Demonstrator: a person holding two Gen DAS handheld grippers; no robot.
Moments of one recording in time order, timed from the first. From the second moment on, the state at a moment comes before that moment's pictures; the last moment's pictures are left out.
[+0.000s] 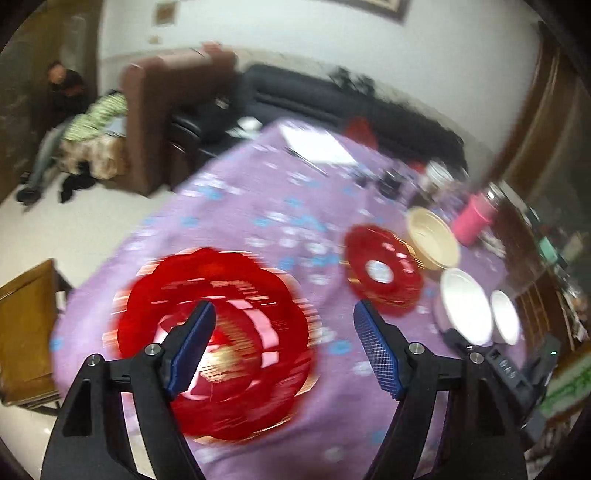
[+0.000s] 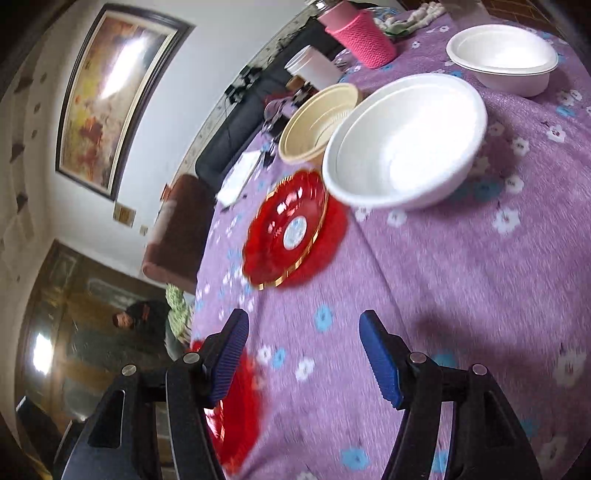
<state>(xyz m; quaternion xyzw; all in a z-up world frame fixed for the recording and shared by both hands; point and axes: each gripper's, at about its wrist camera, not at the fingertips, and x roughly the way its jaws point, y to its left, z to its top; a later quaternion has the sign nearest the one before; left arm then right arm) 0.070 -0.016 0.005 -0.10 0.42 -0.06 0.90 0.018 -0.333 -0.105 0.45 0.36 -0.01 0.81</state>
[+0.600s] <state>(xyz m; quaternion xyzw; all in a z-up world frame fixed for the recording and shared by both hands) 0.211 -0.091 -0.076 -0.15 0.55 -0.09 0.81 0.109 -0.344 -0.150 0.55 0.39 0.01 0.74</state>
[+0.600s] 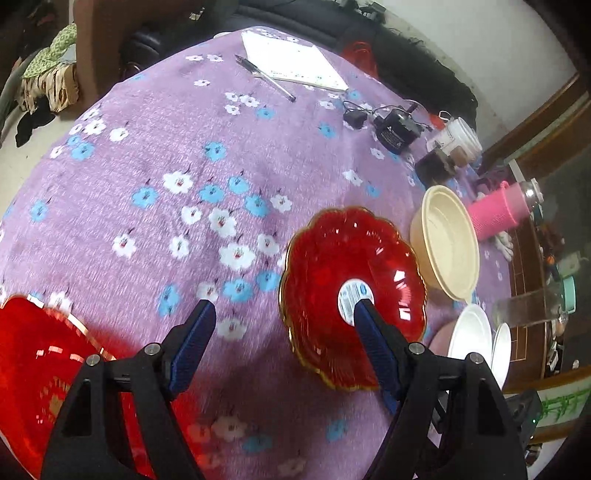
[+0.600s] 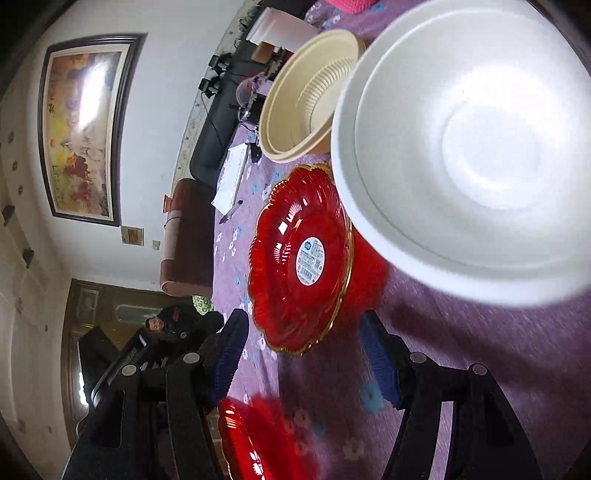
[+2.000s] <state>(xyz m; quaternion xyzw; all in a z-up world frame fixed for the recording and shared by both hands) 0.204 -0.112 -0.099 -0.08 0.57 -0.09 0.81 0.123 -0.354 -0.178 0.54 0.38 -0.02 0.75</state>
